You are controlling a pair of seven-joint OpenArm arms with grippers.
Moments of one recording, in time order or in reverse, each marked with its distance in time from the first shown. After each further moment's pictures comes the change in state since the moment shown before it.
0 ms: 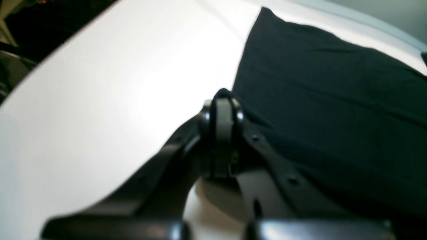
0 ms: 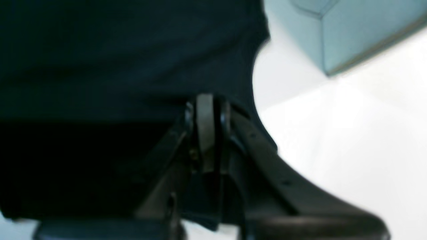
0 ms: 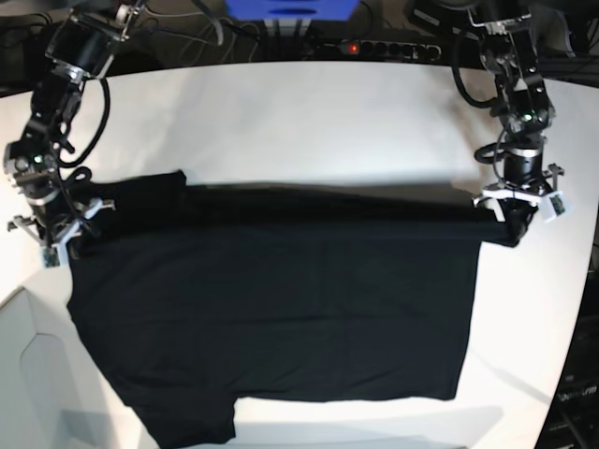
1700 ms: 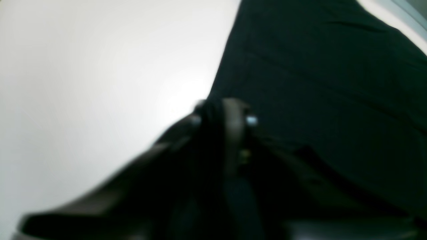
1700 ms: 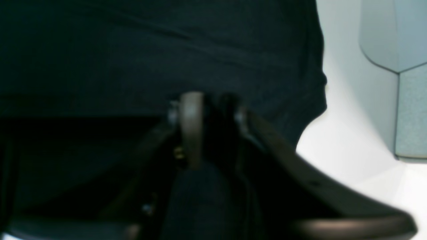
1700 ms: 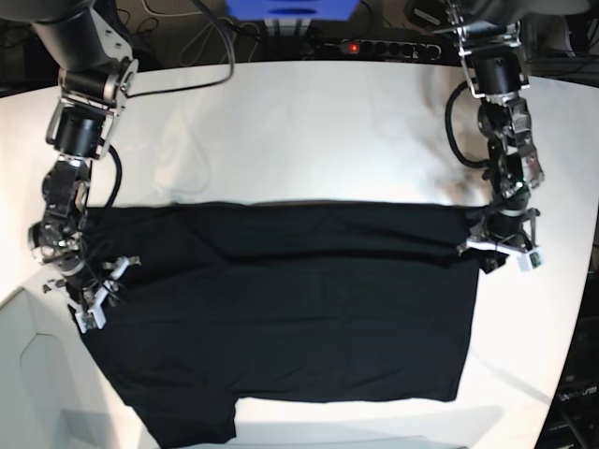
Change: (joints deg) left arm -20.2 -1.3 6.4 -22.1 0.2 0.5 7.1; right arm 20.3 1.9 -10.4 -27.7 -8.5 -0.1 5.5
